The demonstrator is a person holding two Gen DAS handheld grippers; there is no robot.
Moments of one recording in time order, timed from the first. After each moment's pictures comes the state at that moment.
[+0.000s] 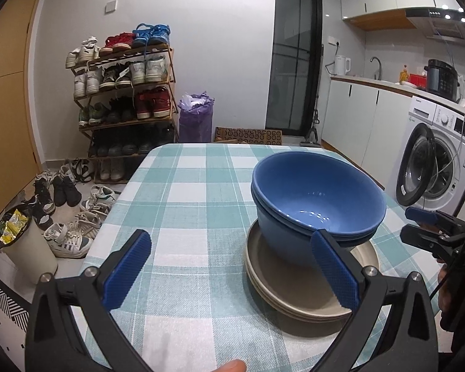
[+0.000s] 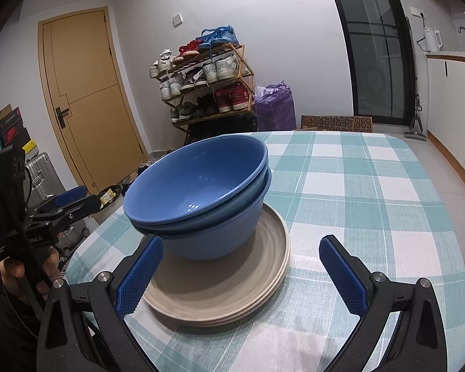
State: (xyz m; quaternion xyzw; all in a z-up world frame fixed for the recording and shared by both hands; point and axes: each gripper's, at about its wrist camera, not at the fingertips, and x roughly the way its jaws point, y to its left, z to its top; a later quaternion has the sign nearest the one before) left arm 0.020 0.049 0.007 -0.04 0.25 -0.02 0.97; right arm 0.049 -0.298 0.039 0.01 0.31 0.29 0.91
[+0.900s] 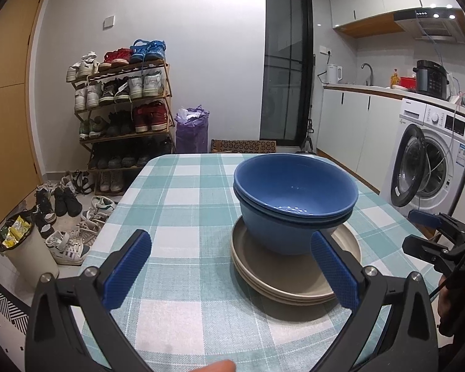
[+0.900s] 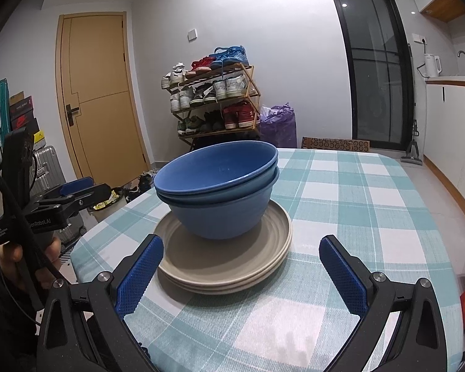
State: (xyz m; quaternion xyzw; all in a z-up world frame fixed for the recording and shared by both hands) left arm -0.019 0.031 0.010 -0.03 0.22 -0.02 0.98; right arm -0.014 -0.312 0.038 -0.01 0.25 0.29 0.92
